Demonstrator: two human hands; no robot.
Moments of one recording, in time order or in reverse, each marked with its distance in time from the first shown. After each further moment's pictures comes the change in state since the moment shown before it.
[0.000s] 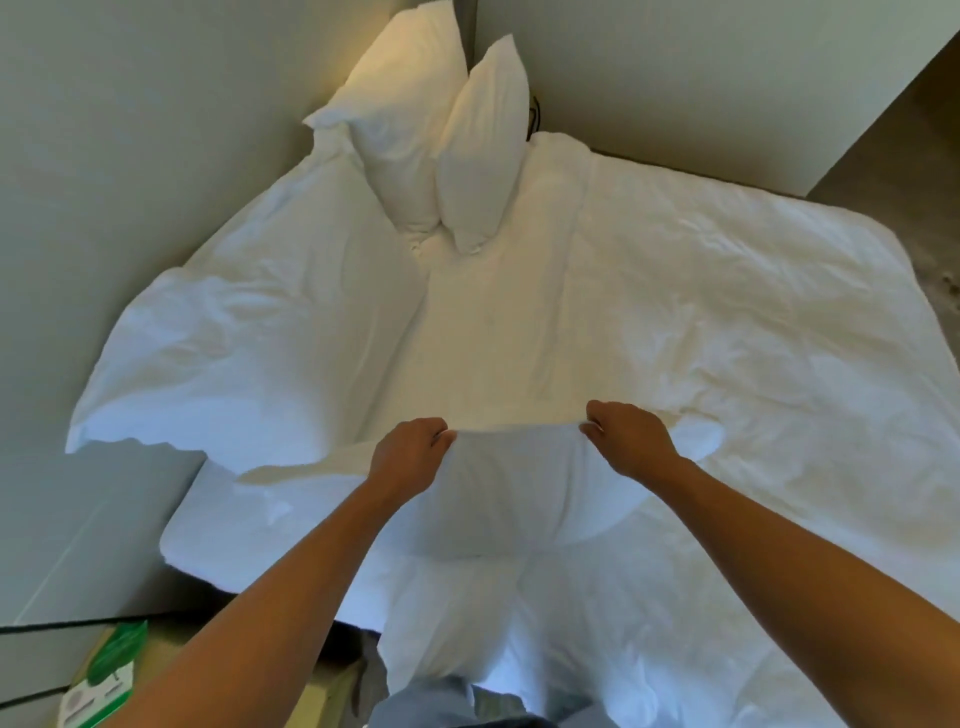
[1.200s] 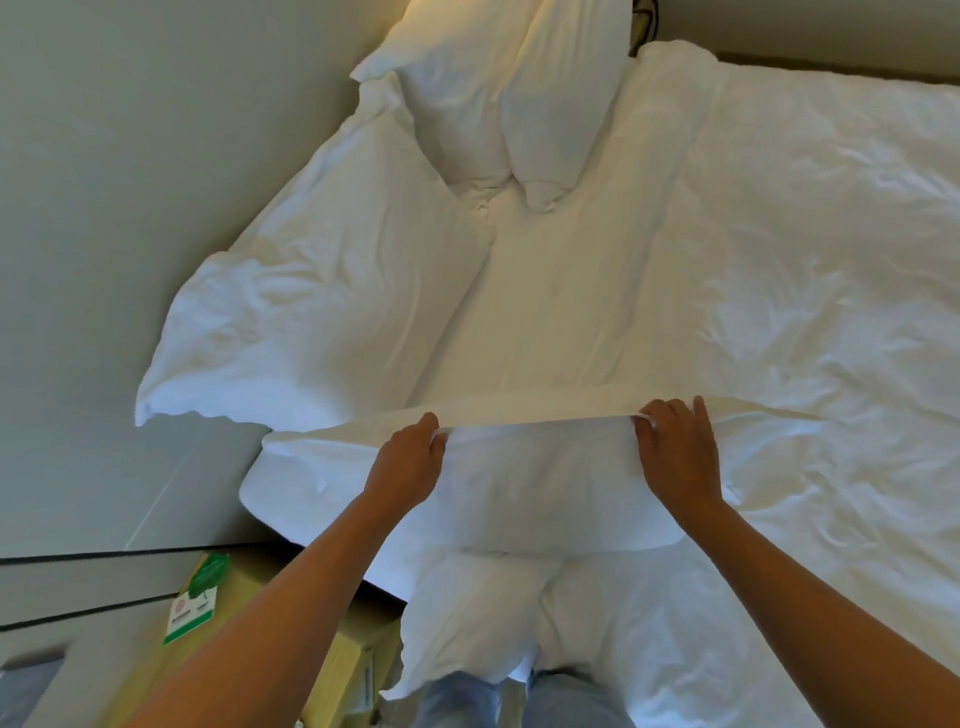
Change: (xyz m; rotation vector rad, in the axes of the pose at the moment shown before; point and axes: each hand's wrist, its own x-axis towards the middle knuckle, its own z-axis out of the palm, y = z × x) left_hand 0.034 0.003 0.028 0.124 0.028 -0.266; right_hand 0.055 0.052 0.076 0.380 0.261 0.093
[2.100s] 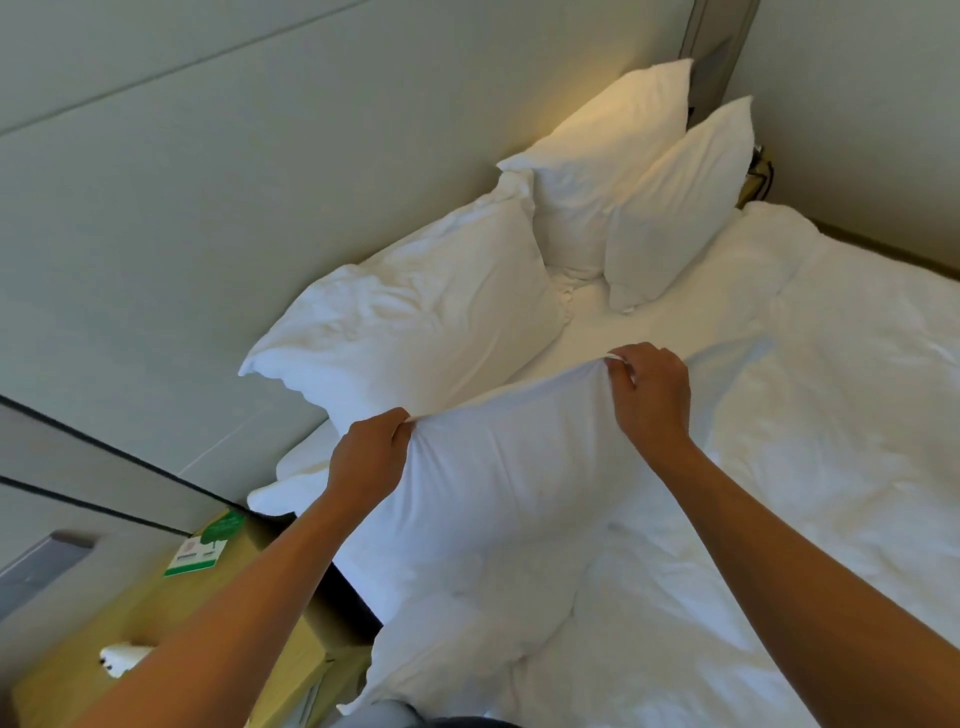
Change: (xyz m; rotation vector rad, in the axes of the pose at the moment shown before) left_hand -0.066 -0.020 -0.080 -0.103 0.460 -0.214; right_hand 0.119 -0.157 -0.081 0.257 0.133 -0.403
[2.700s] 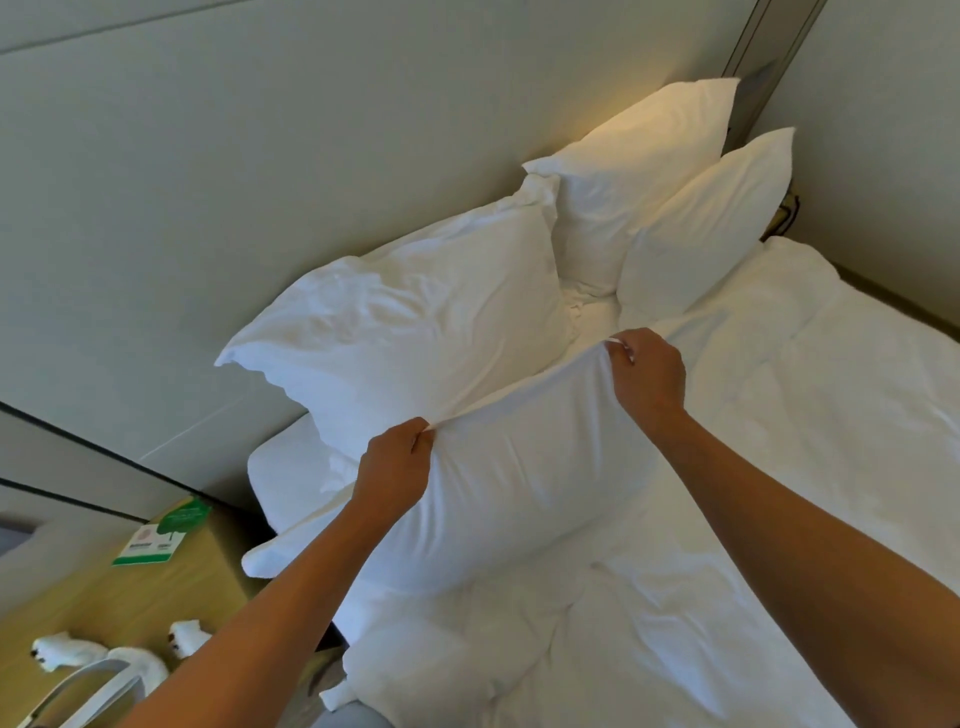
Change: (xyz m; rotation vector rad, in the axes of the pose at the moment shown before) left_hand 0.045 0.032 0.027 -0.297 -0.091 -0.240; right_hand 0.112 0.002 0.052 -0.099 -0.161 0.052
